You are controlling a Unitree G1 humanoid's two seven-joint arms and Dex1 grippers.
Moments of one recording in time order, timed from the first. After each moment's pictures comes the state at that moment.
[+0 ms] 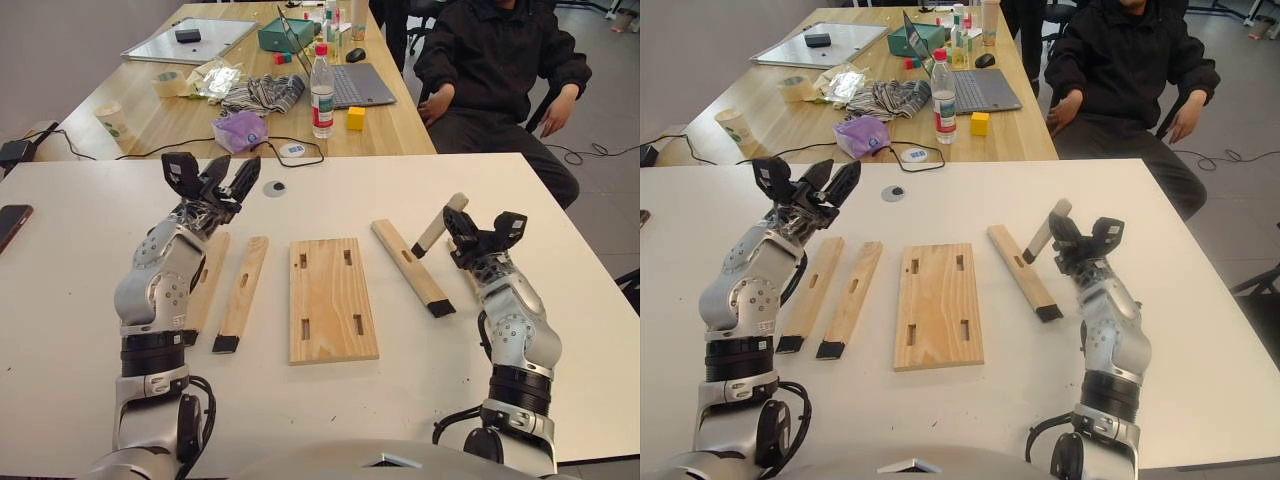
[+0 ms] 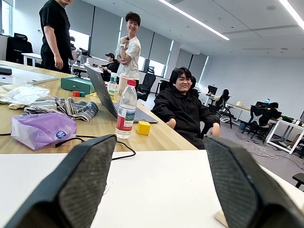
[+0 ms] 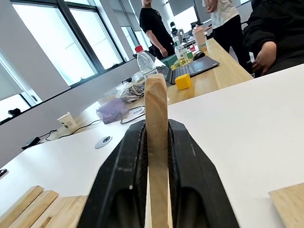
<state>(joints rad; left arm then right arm) -0.38 0.31 0.23 -0.04 -0.58 0.43 -0.38 -0.21 -0.03 -0.39 -0.02 0.40 0.38 0.51</state>
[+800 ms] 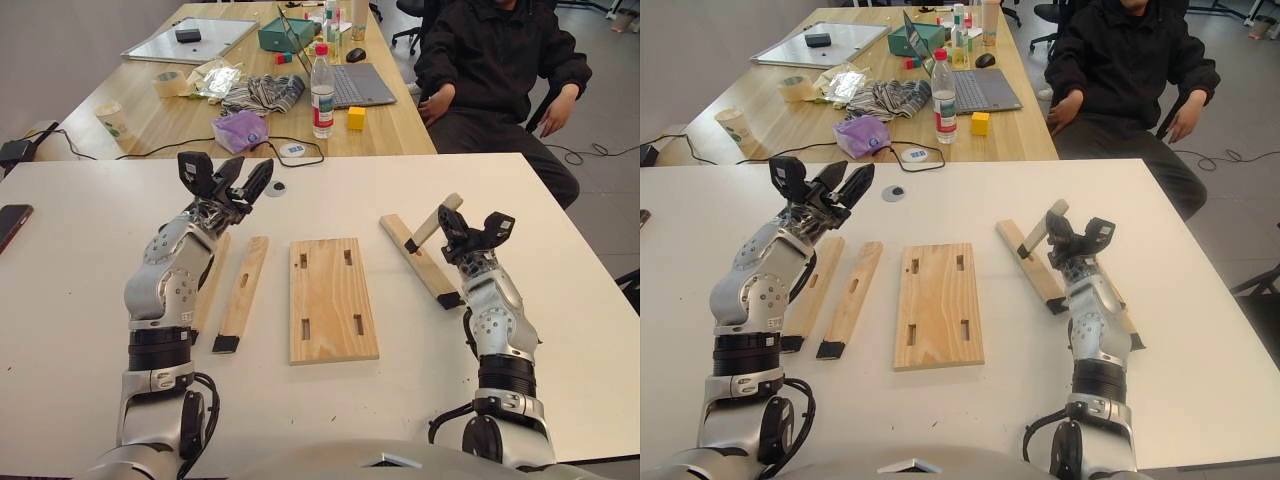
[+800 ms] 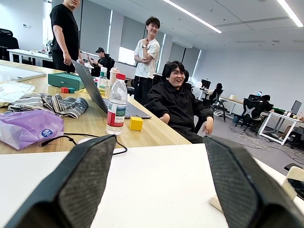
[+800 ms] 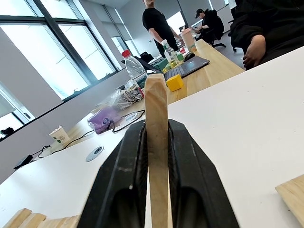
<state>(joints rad) -0.39 0.30 0.20 -0.02 -0.56 0.43 -0.40 -0.29 -0.07 -0.36 0.22 0.47 0.21 0.43</state>
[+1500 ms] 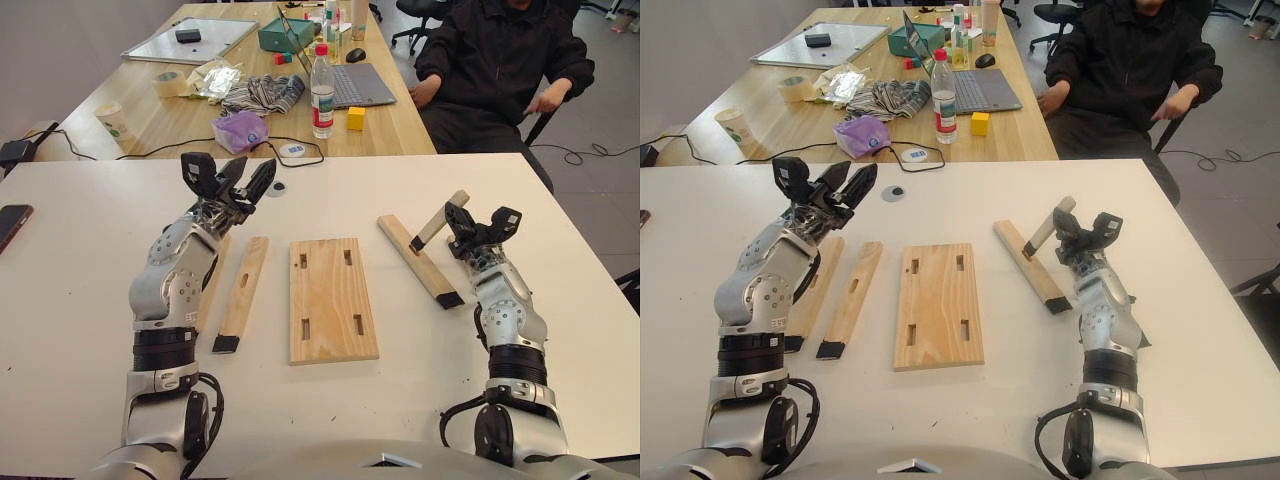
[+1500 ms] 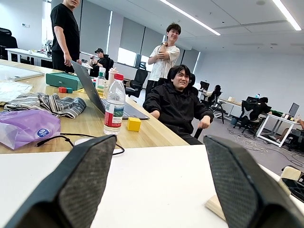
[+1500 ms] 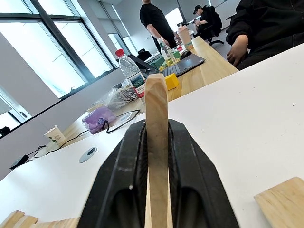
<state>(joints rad) -0.39 0.28 0.20 -0.02 -0.55 0.43 -0.40 -0.32 -0.14 -0.35 0.31 0.51 0.21 0.44</state>
